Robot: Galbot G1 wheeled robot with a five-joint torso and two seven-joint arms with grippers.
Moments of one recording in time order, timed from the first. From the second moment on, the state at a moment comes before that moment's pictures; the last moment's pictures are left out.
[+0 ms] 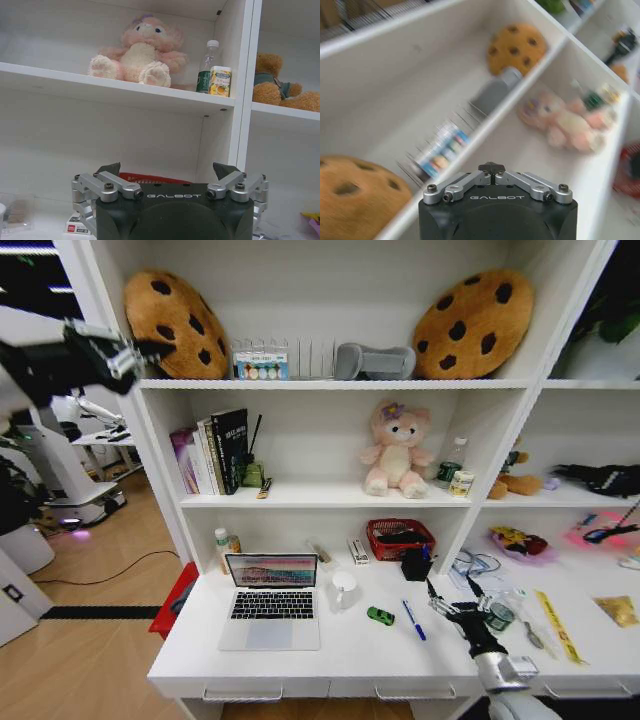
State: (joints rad) left arm 2.05 -0.05 -2.00 -2.08 -1.00 0.19 0.44; right arm -1.67 1.21 0.81 1.96 0.32 0.27 -0.05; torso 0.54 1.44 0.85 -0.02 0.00
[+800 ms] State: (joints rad) left arm 1.33 -0.25 -0.70 -2.02 -0.44 0.14 0.44; right arm -1.68 1.25 0.79 1.96 0.28 0.28 -0.06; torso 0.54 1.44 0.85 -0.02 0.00
